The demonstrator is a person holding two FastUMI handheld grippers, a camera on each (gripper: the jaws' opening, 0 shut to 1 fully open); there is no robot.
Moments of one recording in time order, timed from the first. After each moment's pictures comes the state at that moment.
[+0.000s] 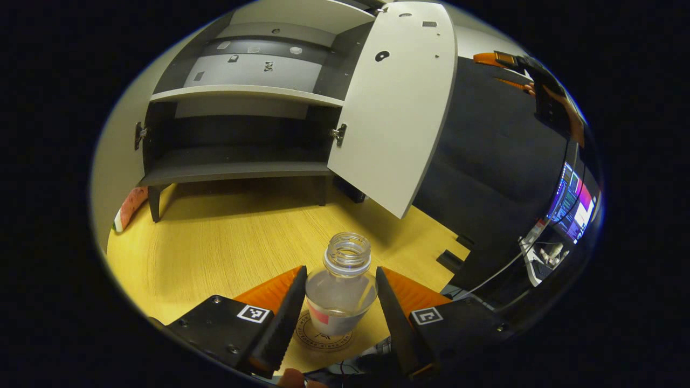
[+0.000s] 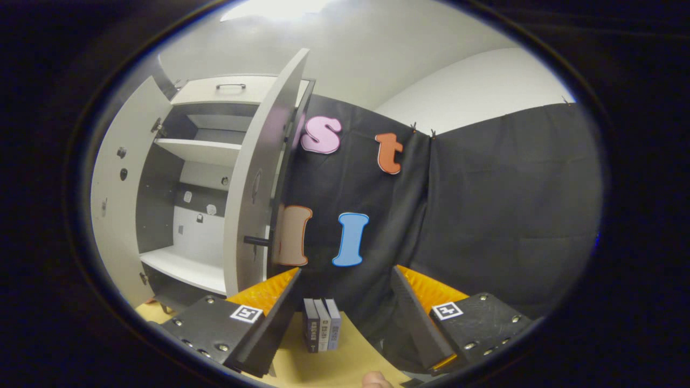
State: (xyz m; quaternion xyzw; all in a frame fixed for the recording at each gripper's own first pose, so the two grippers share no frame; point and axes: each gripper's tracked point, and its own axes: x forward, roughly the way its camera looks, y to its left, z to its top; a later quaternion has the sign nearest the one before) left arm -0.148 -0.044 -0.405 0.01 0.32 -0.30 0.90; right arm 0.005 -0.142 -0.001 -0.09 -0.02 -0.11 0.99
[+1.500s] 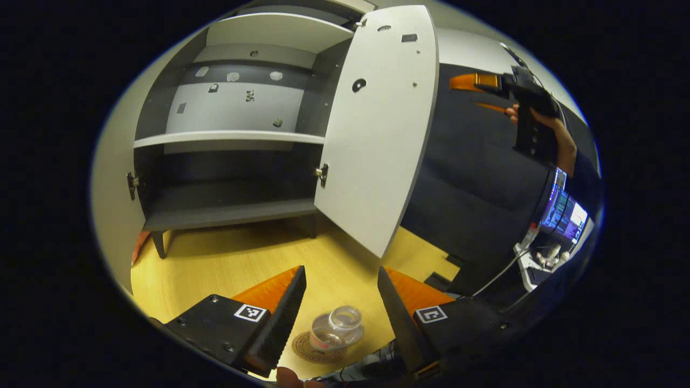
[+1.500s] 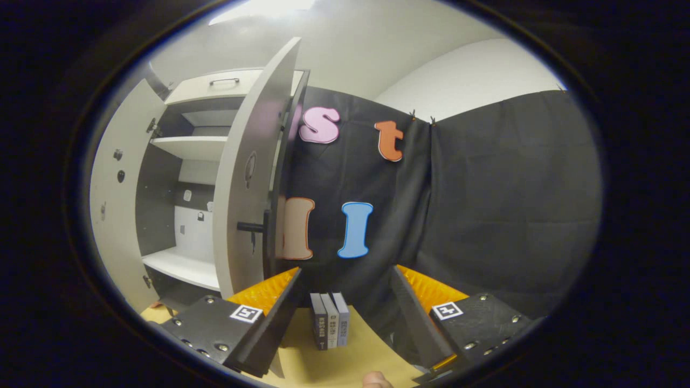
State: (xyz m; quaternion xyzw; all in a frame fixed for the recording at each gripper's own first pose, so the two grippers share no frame) left arm -0.115 -0.075 -0.303 -0.01 0.24 -0.31 0.92; right arm 0.022 -0.137 -0.024 -0.06 0.01 -0.10 0.99
